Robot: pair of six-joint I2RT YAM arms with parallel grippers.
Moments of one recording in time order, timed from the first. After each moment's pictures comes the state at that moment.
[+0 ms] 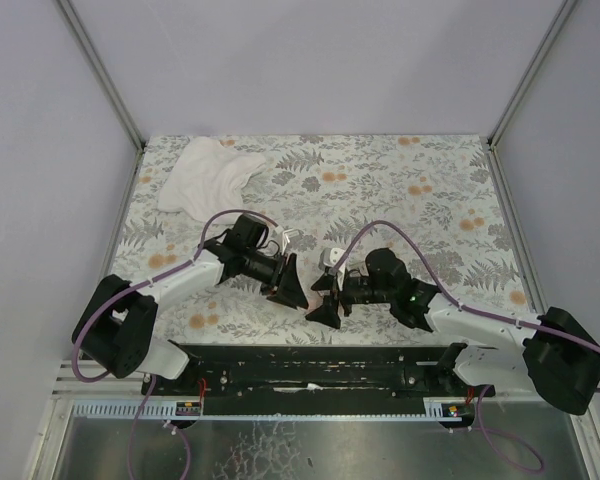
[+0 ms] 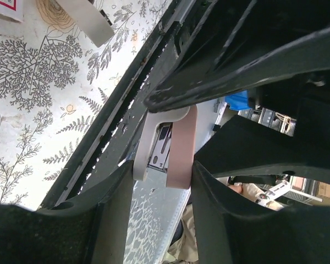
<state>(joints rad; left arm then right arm) -0.54 1.43 0.77 -0.31 1.04 -0.53 0.86 1.15 0.49 0.30 -0.57 -0.03</state>
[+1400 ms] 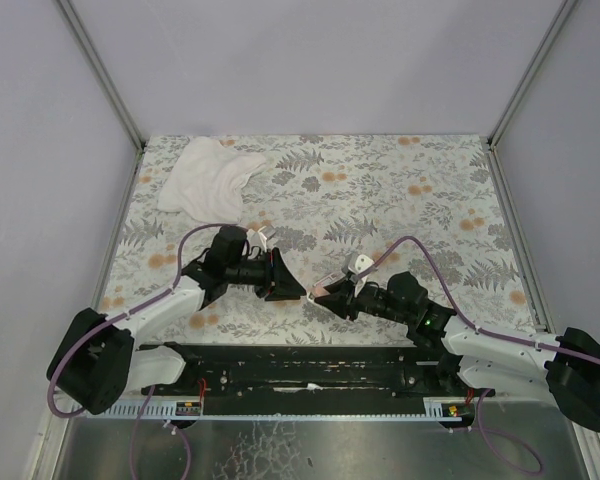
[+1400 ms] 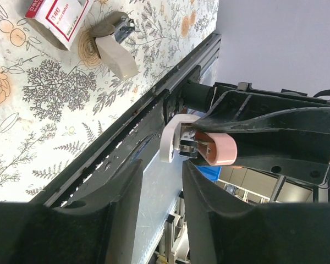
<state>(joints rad) -0.52 1.21 0.55 0.03 0.80 -1.02 0.94 0.98 0.29 0.54 -0.25 0.07</state>
